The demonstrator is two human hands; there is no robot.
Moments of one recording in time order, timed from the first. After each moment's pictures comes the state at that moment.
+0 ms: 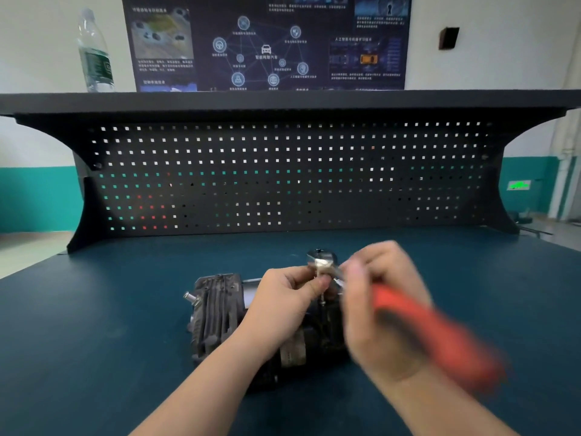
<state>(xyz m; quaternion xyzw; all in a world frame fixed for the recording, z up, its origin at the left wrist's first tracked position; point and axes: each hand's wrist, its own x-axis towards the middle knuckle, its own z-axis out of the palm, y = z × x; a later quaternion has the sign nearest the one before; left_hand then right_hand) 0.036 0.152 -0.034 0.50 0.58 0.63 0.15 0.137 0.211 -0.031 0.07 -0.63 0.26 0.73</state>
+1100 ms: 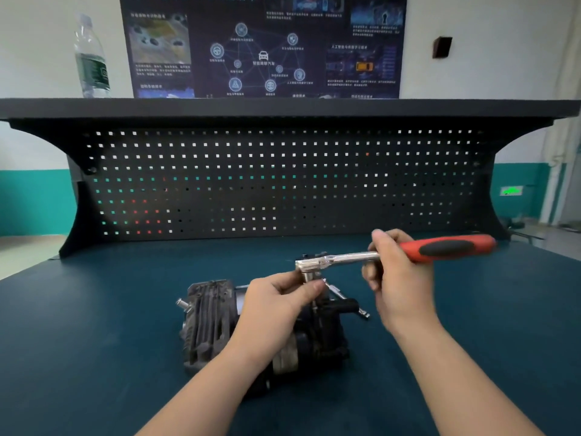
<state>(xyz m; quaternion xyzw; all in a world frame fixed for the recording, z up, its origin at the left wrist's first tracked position) 0.036 0.156 -0.042 0.47 0.54 0.68 0.13 0.145 0.265 -0.011 -0.10 -0.53 0.58 0.60</state>
